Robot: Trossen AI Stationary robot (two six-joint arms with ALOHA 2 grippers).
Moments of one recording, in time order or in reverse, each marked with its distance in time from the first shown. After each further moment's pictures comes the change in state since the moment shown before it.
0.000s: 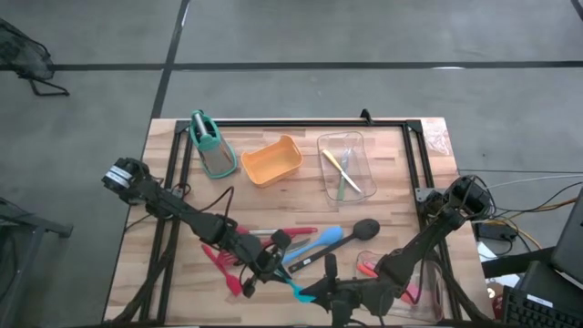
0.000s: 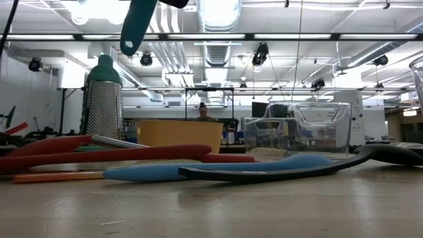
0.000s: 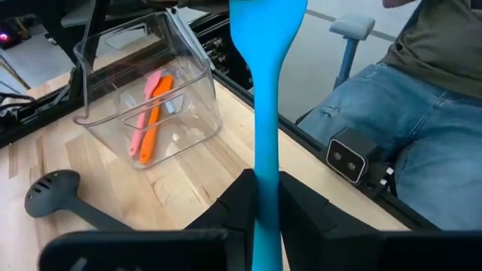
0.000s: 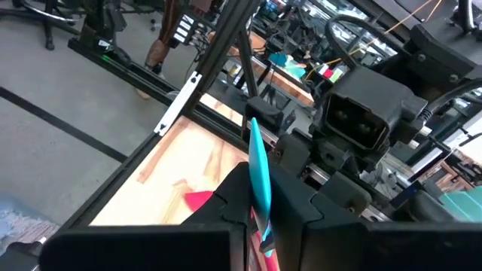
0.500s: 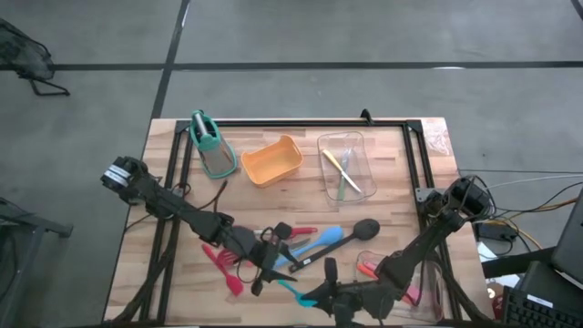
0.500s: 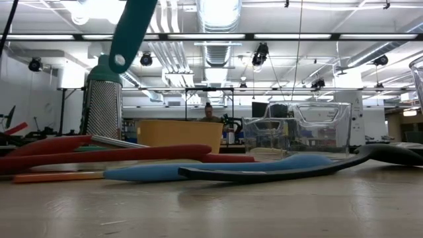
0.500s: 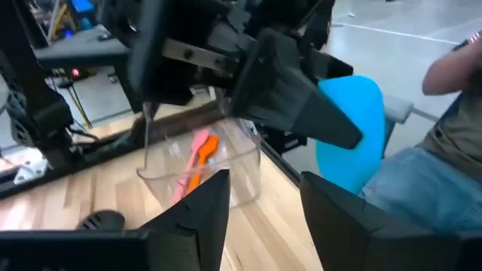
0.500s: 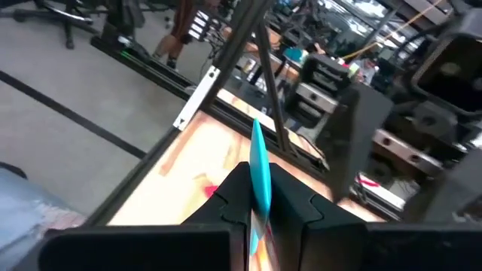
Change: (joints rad) left arm 0.001 -0.009 0.006 0.191 -0.096 -0.106; right arm 0.002 0.004 -0.003 -0.014 -0.019 0.030
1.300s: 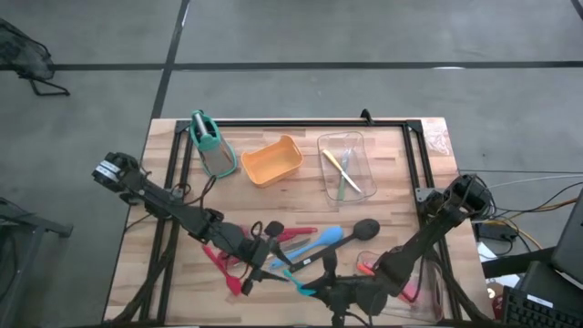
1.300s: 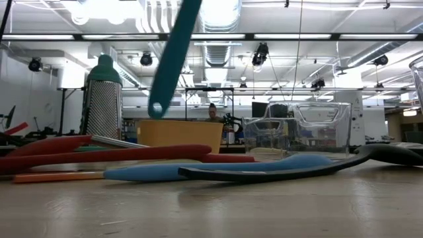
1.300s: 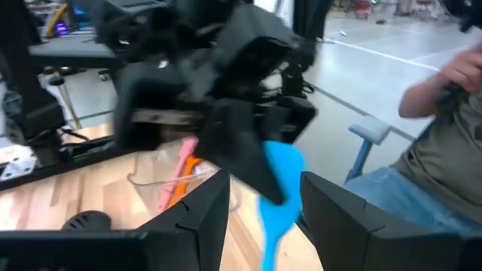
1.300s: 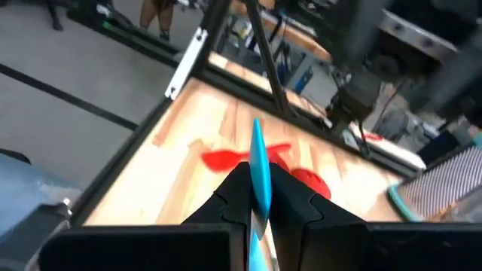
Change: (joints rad) left arm -0.031 -0.096 -0.004 -0.069 0.005 -0.084; right arm -0.028 -0.031 0.003 -0.174 0.016 0.178
